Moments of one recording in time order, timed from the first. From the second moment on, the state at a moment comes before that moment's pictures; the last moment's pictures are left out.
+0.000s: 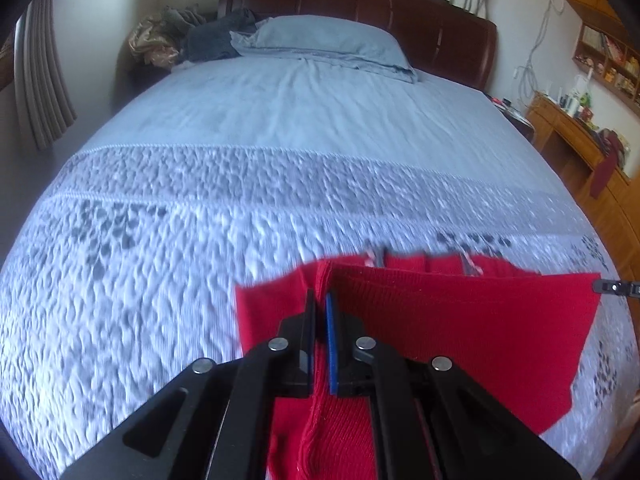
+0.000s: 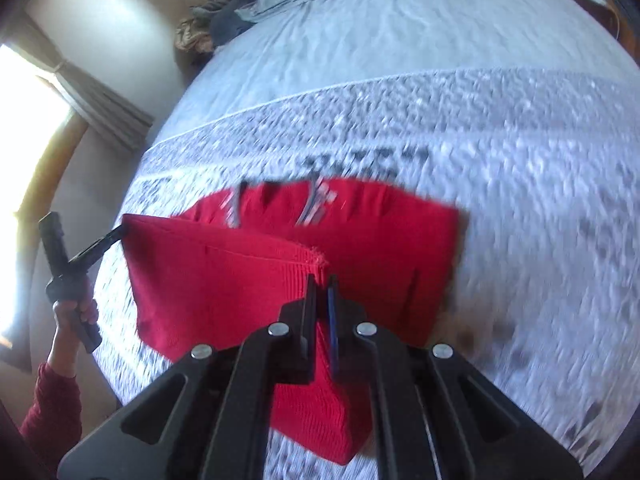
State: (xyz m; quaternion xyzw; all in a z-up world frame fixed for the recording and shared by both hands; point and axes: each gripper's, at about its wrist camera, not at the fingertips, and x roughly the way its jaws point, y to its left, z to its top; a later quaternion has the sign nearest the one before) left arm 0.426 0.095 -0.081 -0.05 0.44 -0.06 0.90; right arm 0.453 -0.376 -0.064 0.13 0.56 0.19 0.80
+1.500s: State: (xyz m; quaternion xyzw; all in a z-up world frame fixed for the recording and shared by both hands) left arm 0.340 0.109 -0.179 -0.11 0.61 -0.04 0.78; right arm 0.361 -0.379 -0.174 0.14 0.69 0.12 0.70
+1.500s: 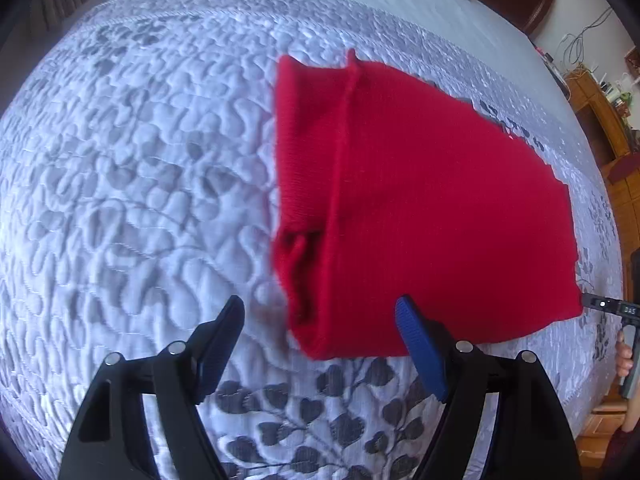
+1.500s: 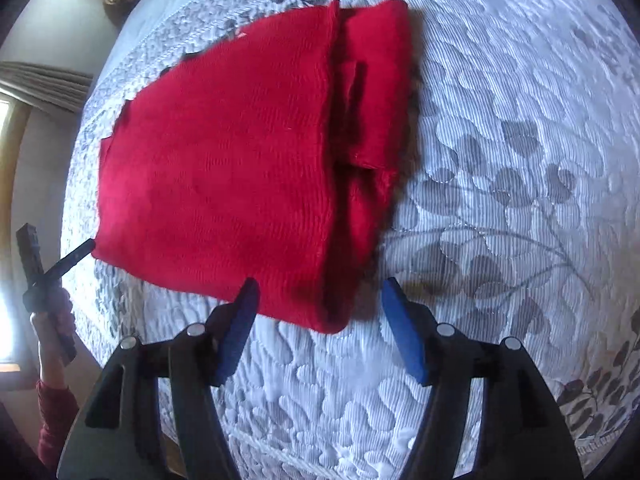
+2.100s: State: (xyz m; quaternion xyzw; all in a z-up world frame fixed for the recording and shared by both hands) left arm 0.350 0.090 -0.191 -0.17 0.63 -0.03 0.76; right arm 0.351 -0.361 -0.171 0.19 0.67 0.17 0.70
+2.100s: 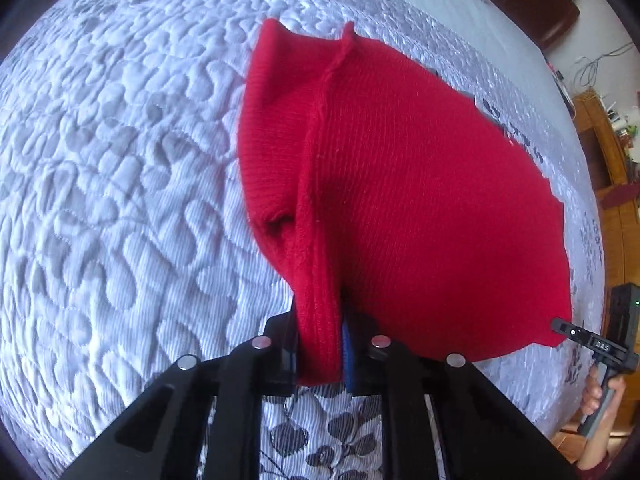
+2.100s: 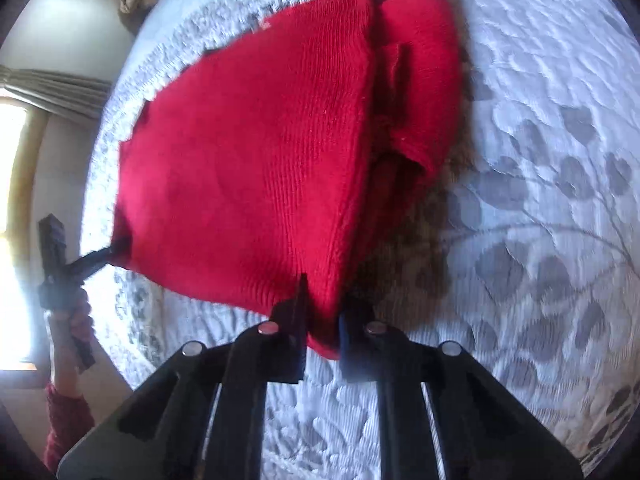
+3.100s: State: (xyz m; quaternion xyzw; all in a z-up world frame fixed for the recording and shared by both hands) left arm 0.117 0.038 -0.180 -0.11 0.63 -0.06 0.77; right arm 0.136 -0.418 -0.158 0.15 0.68 0.14 0.70
